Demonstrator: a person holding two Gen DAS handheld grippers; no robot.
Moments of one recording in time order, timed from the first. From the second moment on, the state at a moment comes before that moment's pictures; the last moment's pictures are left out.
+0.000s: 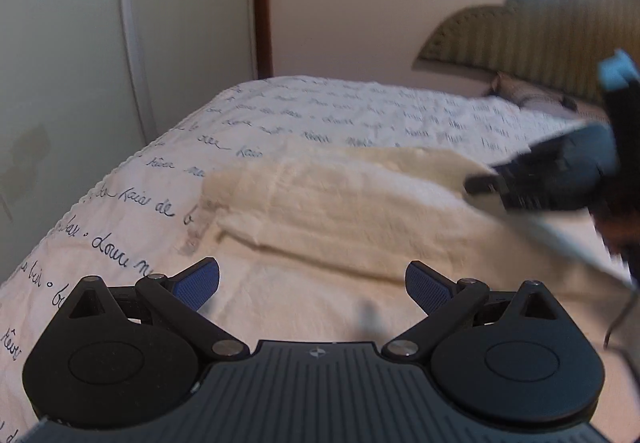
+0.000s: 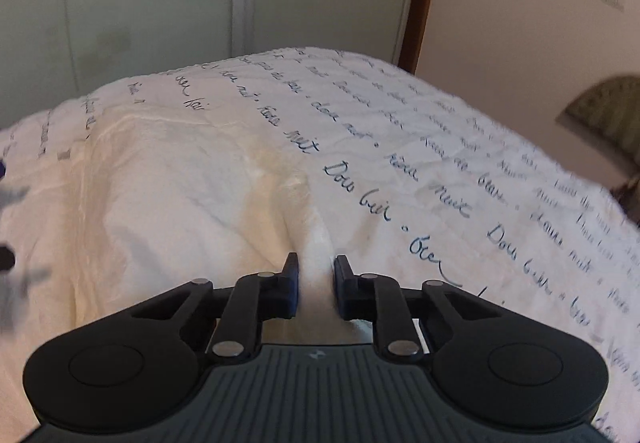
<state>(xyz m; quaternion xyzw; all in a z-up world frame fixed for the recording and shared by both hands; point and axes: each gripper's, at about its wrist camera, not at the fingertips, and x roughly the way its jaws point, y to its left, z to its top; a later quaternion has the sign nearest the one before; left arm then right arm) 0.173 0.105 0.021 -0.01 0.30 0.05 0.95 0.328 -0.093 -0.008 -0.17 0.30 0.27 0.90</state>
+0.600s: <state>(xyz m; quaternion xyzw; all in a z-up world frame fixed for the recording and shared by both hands) 0.153 0.145 0.016 -0.23 0.37 -0.01 0.90 0.061 -0.020 -0.021 -0.41 0.14 0.37 0.82</state>
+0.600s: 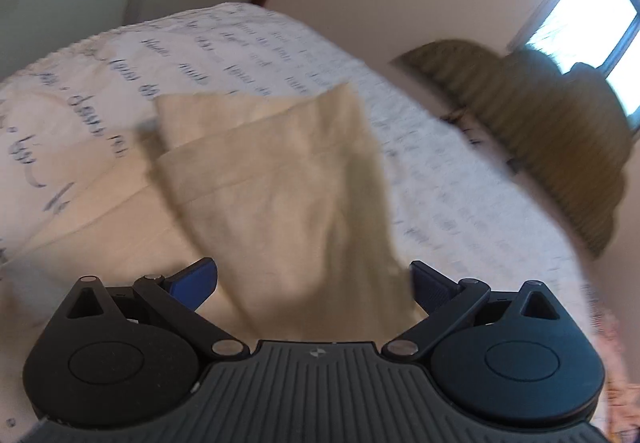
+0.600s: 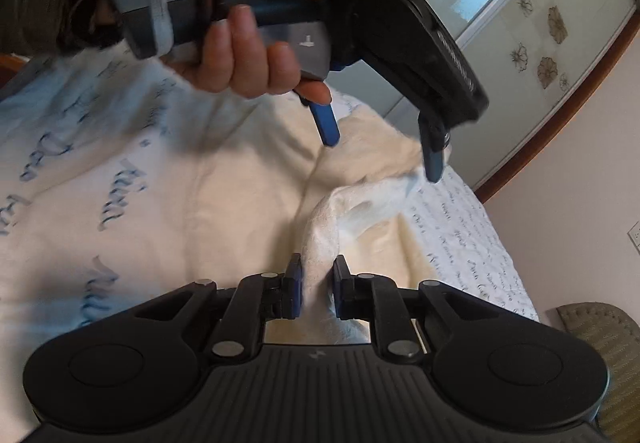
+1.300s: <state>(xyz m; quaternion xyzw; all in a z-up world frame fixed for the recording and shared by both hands) 0.065 0.166 -0.010 -0.26 0.27 0.13 0.92 0.036 -0.047 0.001 -0.40 0.17 0.38 0.82</state>
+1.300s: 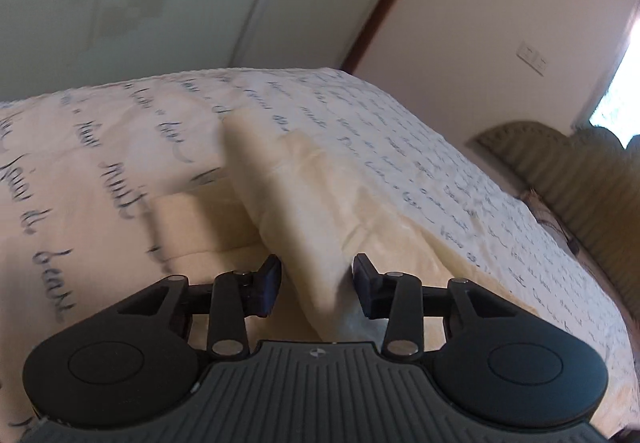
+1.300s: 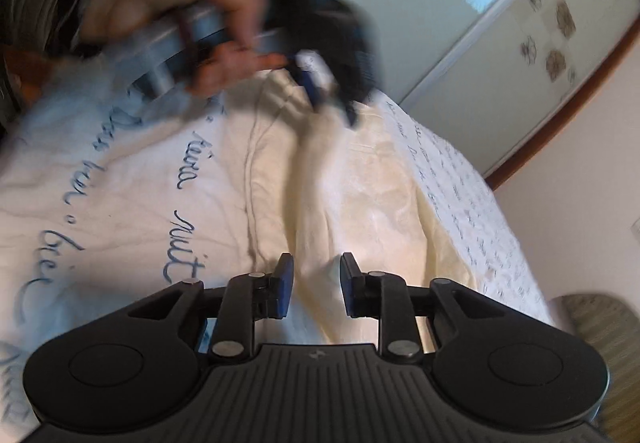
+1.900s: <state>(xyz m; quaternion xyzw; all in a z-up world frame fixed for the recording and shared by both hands) 0.054 0.178 -0.015 -0.24 0.23 0.09 0.94 0.067 -0.103 0.003 -0.31 0.39 0.43 0.76</state>
